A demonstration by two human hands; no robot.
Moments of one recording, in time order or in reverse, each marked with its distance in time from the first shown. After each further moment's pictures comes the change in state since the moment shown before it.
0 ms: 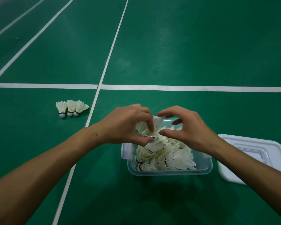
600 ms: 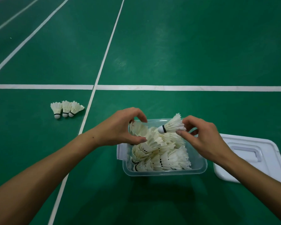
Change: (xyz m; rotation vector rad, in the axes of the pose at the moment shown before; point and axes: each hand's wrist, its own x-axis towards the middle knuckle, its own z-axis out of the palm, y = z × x) left_hand -0.003 -0.015 0.020 -0.228 0.005 -0.214; right_hand -0.040 0.053 -0.006 -0.068 0.199 0.085
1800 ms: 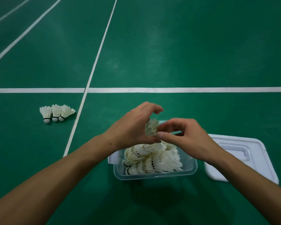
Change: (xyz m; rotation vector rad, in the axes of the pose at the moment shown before) left_hand 0.039 0.050 0.028 0.095 0.109 0.156; right_hand 0.005 -0.044 -0.017 0.399 -0.218 0.174
